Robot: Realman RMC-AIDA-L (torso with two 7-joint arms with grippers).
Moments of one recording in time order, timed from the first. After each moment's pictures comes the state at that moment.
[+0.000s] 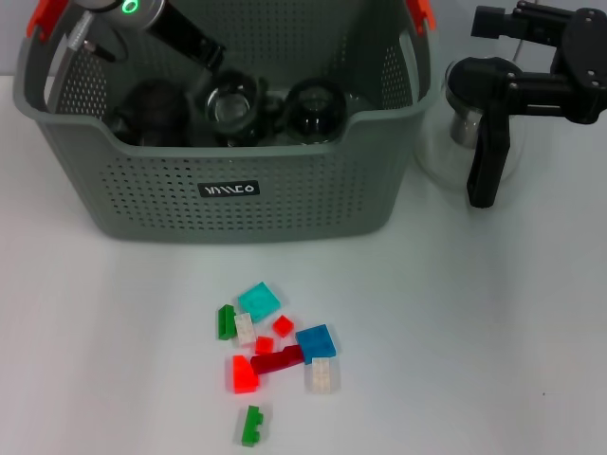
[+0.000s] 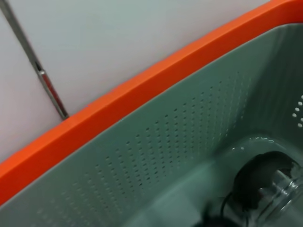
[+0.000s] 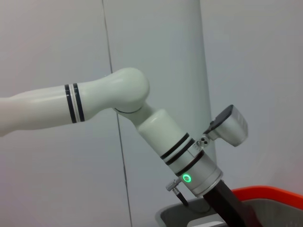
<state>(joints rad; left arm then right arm) -1.10 -2.00 0.93 0.69 2.86 1.06 -2.48 0.66 2.02 -0.59 -0.85 -1.81 -1.81 1.55</state>
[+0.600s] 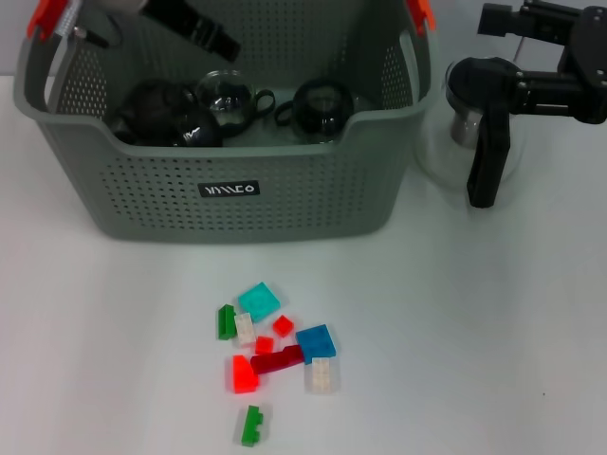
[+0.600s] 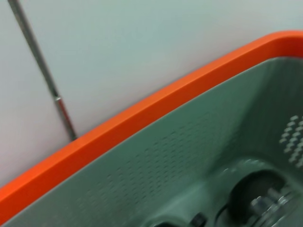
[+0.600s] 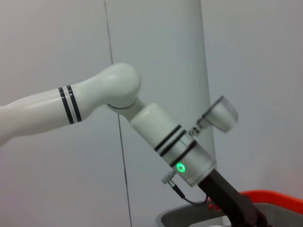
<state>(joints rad) -1.05 -2.02 0.91 0.86 2.82 1.13 -2.49 0.66 2.01 -0.58 -0.86 -1.79 -1.83 1.55</state>
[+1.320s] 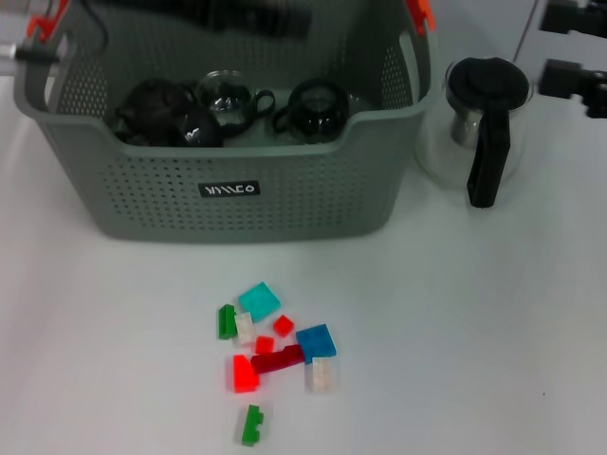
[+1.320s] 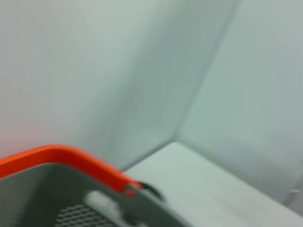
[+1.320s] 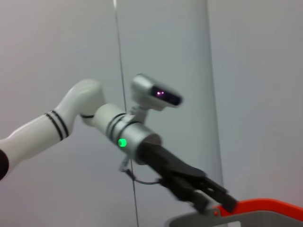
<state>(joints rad) -0.75 -2.03 0.76 1.30 2.08 1.68 -2.31 0.62 1.96 -0.53 -0.86 -1.76 -1.93 1.56</state>
